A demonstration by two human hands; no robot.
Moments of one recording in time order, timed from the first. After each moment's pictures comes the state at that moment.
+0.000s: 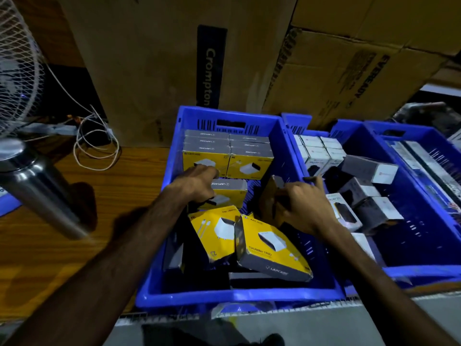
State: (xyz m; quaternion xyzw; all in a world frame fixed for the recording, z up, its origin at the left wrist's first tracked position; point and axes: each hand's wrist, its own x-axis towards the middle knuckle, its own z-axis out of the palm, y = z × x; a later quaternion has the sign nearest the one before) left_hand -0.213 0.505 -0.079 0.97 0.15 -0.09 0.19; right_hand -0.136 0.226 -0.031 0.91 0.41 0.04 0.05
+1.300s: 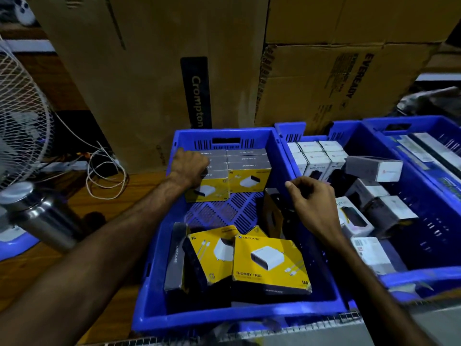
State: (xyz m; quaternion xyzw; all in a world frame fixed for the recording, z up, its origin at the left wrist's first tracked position) left_hand -0.166 0.529 -0.030 0.98 0.11 -0.01 -0.18; right_hand -0.127 0.217 -0.032 0.86 0.22 0.09 -0.46
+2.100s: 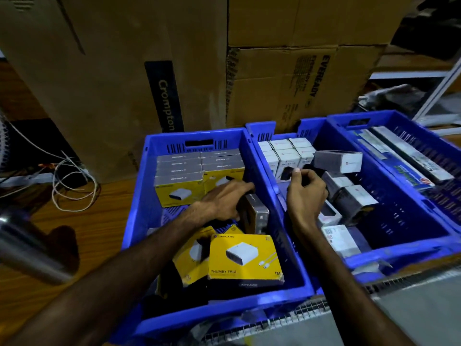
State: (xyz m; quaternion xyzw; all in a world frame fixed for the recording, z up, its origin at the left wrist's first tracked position) left_hand -0.147 0.401 -0.070 0.98 -0.11 -0.03 0.15; right_hand -0.122 0.206 -0.029 0.79 -0.06 0.17 -0.59
